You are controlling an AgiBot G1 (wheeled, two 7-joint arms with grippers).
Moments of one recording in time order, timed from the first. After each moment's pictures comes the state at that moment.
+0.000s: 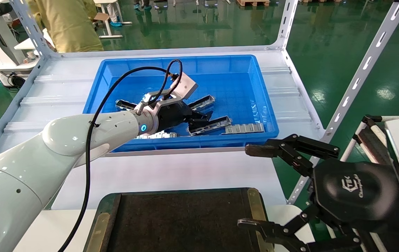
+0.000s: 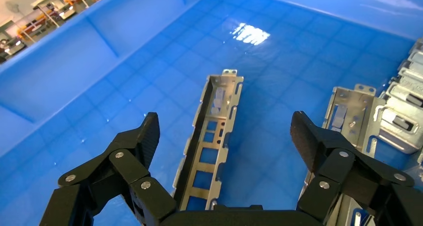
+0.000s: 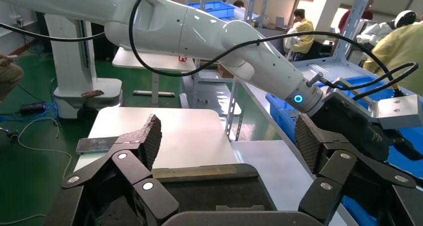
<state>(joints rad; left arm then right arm) -1.60 1.37 1.03 -0.47 1.24 0.43 -0.24 1.11 -0.56 -0.42 1.26 -0.63 -1.44 0.11</state>
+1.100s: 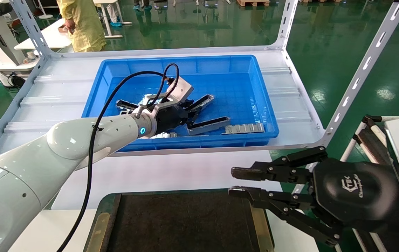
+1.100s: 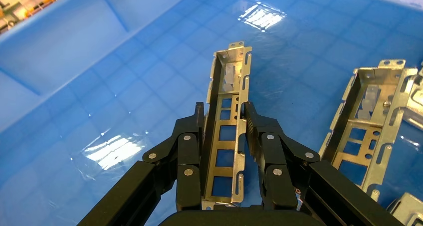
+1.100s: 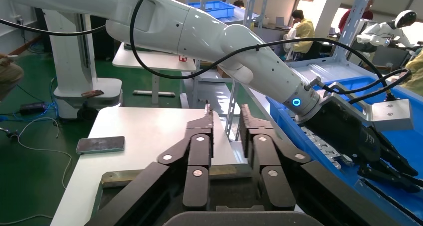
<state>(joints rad) -1.63 1.36 1.25 -0.46 1.08 0.35 -0.28 1.11 -0.56 -0.42 1.26 -0.63 -1.44 0.11</state>
